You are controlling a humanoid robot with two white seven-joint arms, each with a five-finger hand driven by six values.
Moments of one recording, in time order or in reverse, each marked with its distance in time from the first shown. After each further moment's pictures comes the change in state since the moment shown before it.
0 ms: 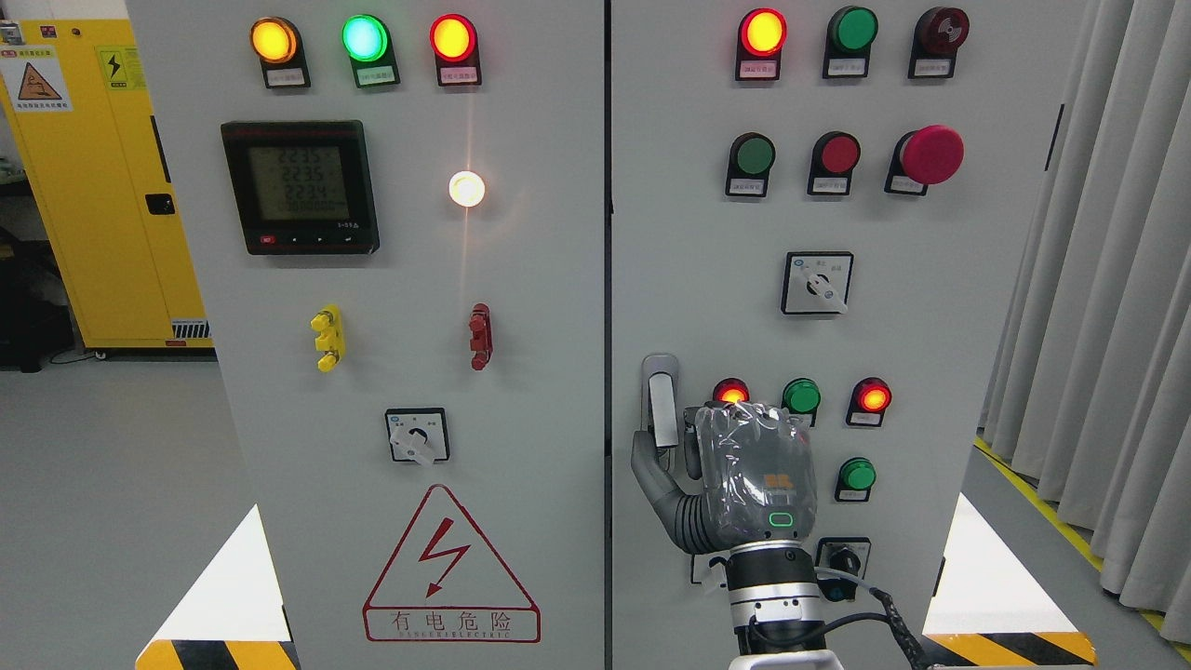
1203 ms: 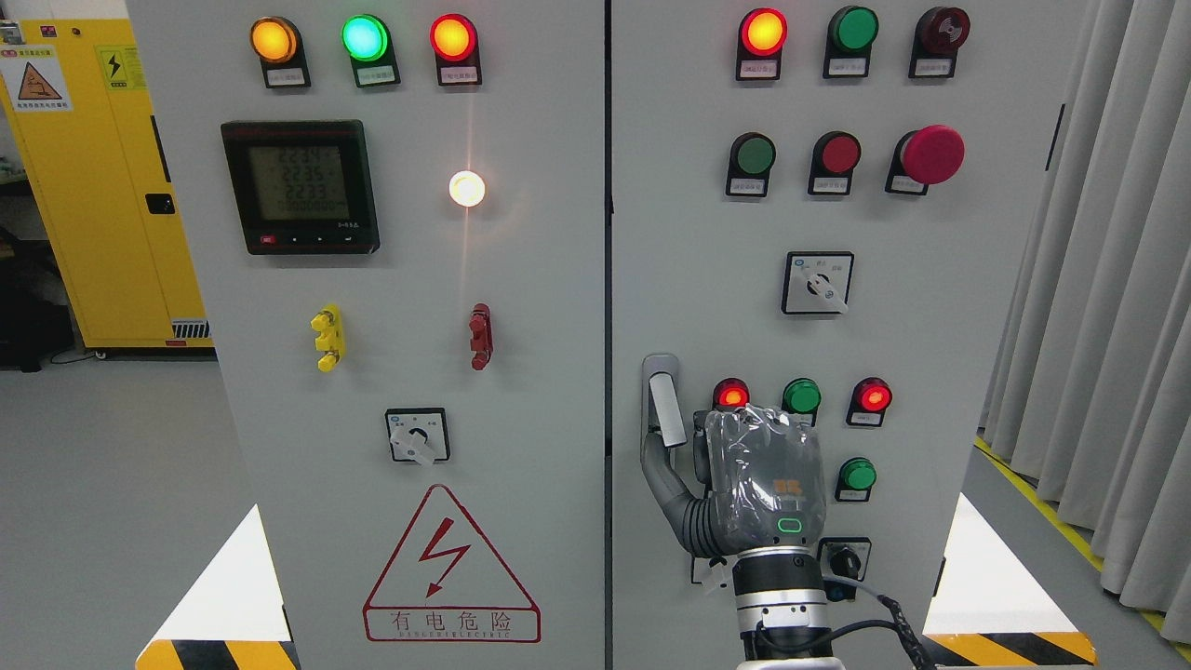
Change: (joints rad) left arm 0.000 0.000 0.000 0.000 0.000 0.000 0.000; right arm 0.015 0.000 -0.007 -0.016 0.000 0.011 -0.003
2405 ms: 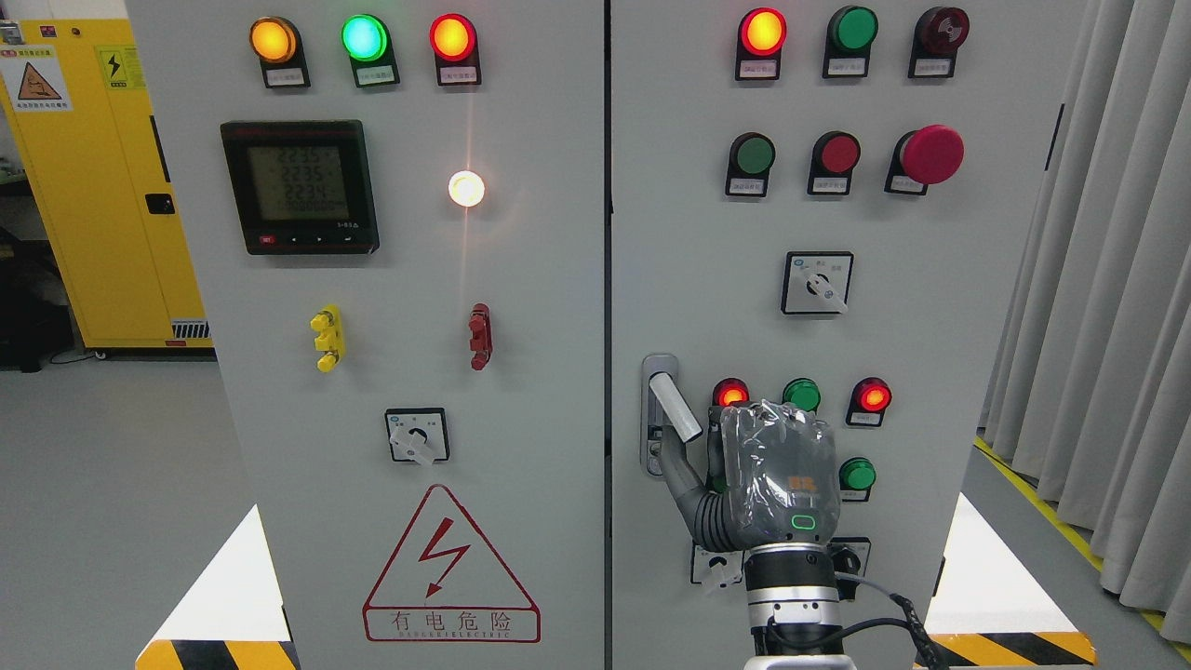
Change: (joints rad) left arm 0.000 0.000 0.000 0.000 0.000 0.000 0.000; right arm -0.001 -0.003 -0.017 -0.010 0.000 0.014 0.000
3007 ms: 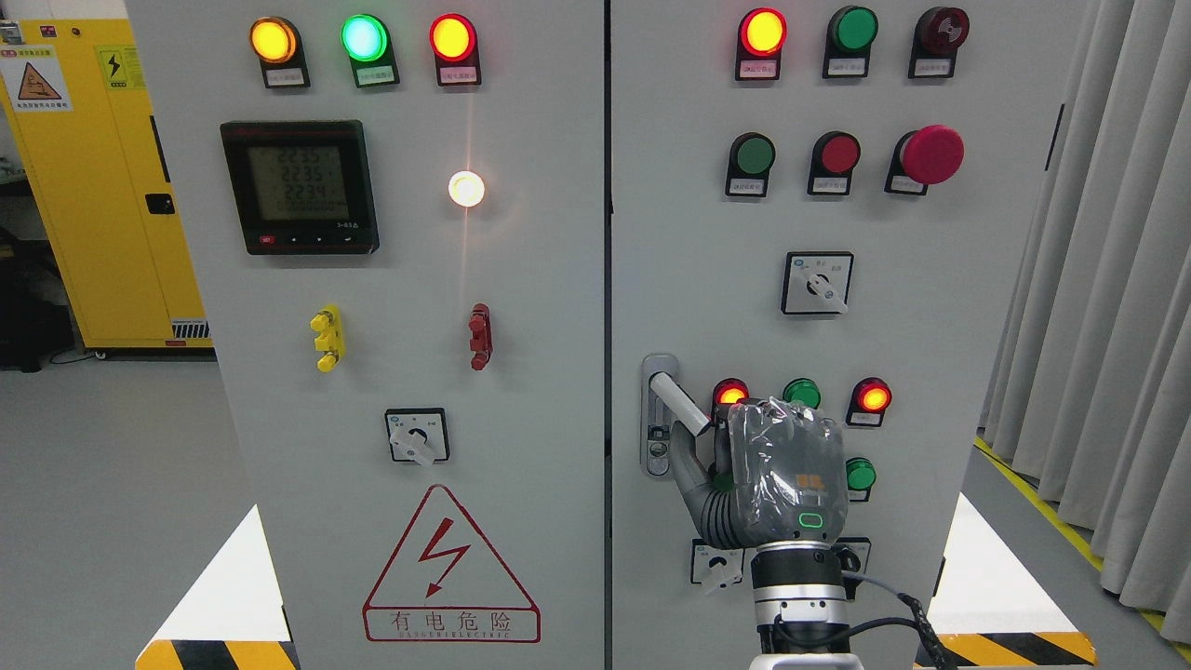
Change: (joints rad) left arm 0.000 0.000 0.000 0.000 0.000 0.000 0.000; right arm -0.001 -0.001 -0.012 -0.008 -0.001 -0.002 0.000
